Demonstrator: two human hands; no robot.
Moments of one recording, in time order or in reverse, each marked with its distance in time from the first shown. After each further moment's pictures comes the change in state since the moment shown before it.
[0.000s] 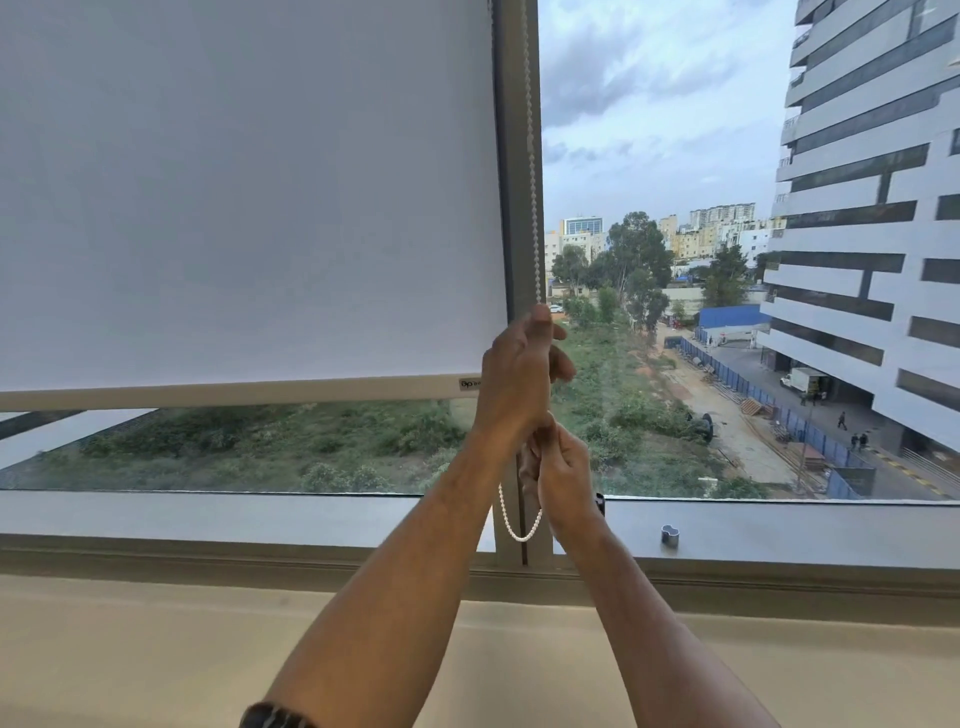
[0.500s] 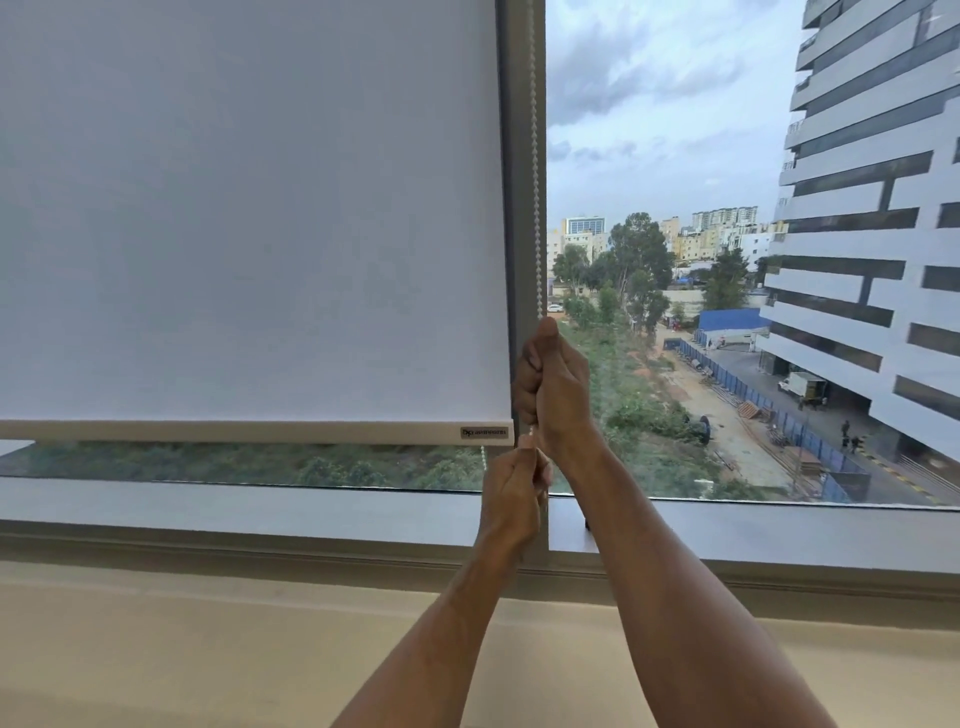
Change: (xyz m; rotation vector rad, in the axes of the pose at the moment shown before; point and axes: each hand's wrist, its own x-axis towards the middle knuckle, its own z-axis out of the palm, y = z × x) left_hand -0.081 -0.099 0.011 -0.107 0.023 -0.152; right_hand 0.050 -0.068 0.025 0.191 -0.110 -0.044
